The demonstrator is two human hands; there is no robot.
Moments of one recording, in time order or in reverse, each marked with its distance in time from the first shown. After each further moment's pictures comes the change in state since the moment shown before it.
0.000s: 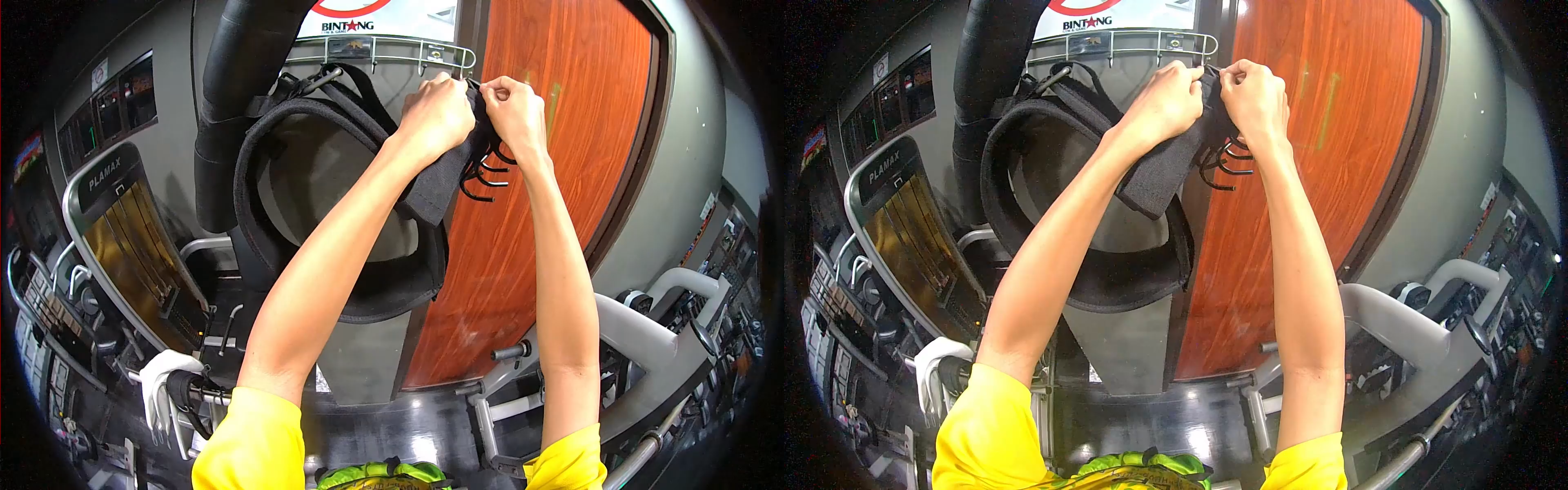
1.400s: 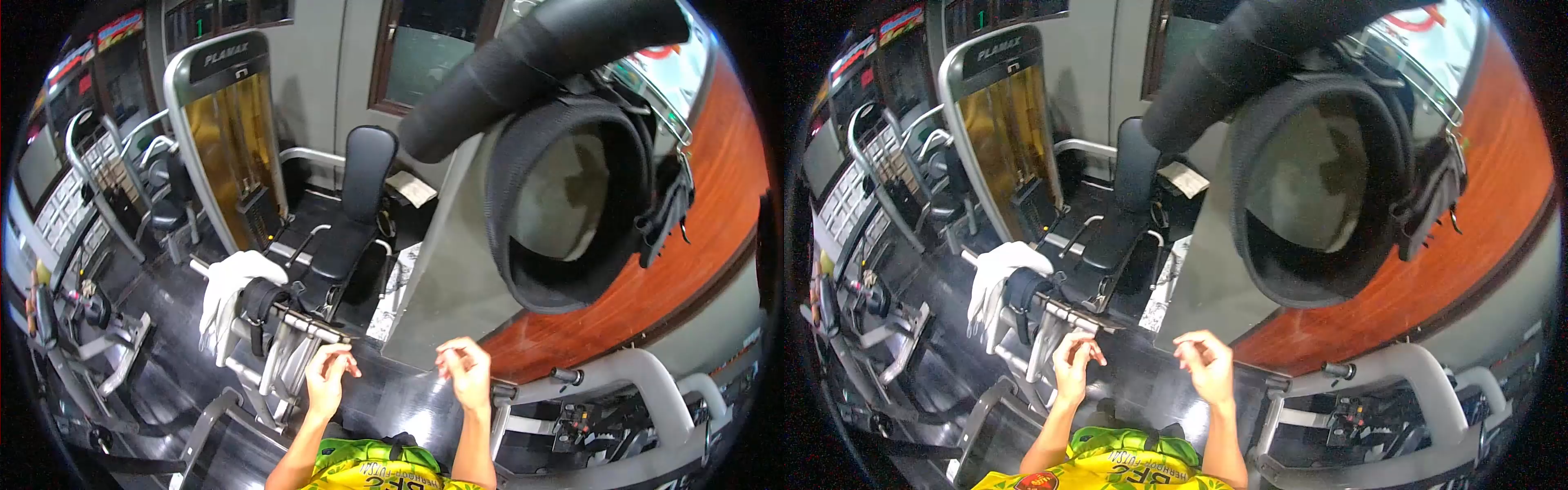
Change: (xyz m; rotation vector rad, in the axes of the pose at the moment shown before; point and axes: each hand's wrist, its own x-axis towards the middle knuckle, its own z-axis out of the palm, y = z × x) left_hand -0.529 -0.028 -0.161 -0.807 0.567 -1.012; right_hand -0.406 -0.100 0.070 1.088 -0.904 0.585
